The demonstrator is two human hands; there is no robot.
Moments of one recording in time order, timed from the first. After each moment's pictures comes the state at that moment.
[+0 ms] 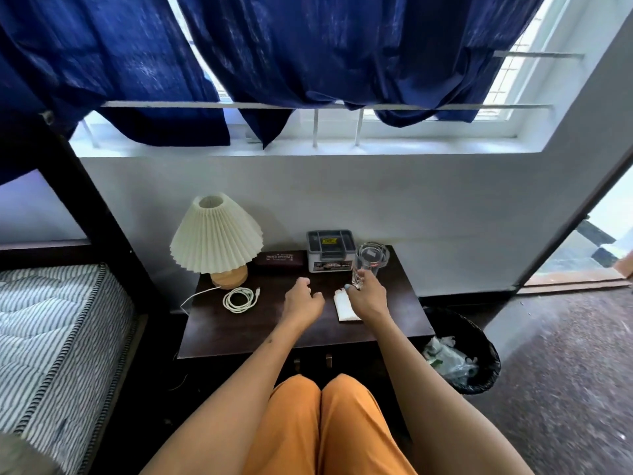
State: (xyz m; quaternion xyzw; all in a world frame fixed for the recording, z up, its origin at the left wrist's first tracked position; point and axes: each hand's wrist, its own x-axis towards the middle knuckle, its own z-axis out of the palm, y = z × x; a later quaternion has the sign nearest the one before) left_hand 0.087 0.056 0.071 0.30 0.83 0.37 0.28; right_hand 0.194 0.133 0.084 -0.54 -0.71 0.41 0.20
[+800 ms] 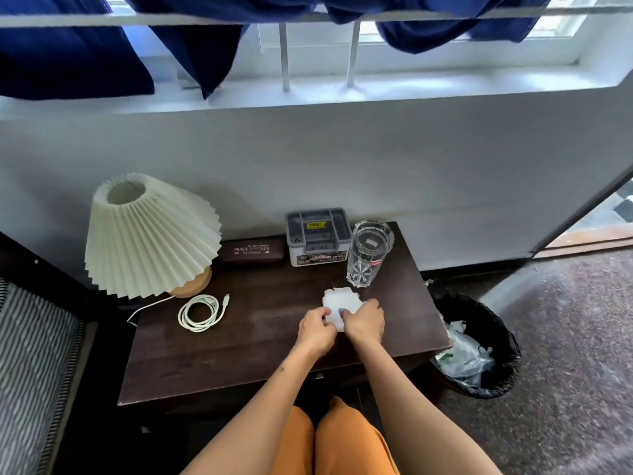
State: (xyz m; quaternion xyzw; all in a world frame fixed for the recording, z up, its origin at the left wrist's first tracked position) left_hand 0.091 0.148 -0.041 0.26 0.81 0.30 0.43; right_hand 0.161 0.209 -0.033 -0.70 -0.58 0.41 0.07
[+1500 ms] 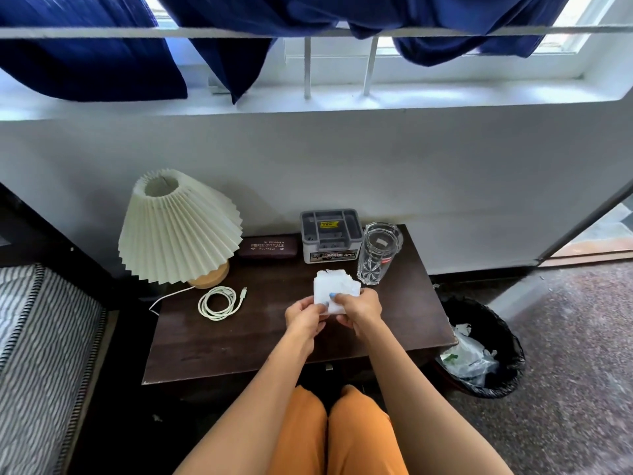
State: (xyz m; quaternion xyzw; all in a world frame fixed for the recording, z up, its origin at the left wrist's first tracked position) left_hand 0.068 0.130 -0.021 -0.06 0.65 0.57 0.50; right_hand 0.142 0.195 -0.001 -0.63 -0.44 0.61 0.18
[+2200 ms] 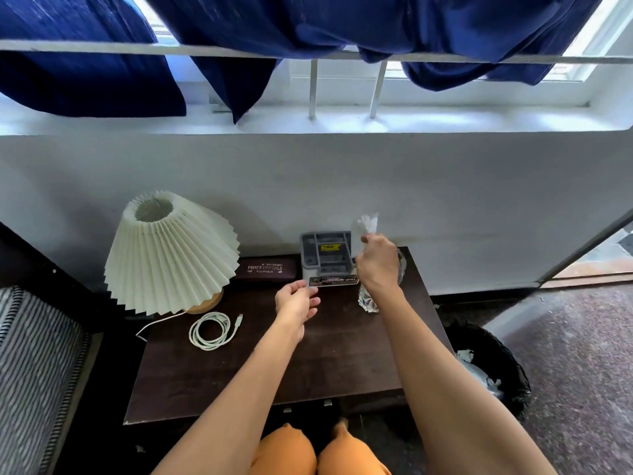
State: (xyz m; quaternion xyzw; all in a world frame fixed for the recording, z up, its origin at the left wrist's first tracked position) left_hand 0.018 0.175 0.008 -0.04 0.65 0.62 0.44; right_hand 0.100 0.283 0.067 -0.55 -0.78 0.21 0.20
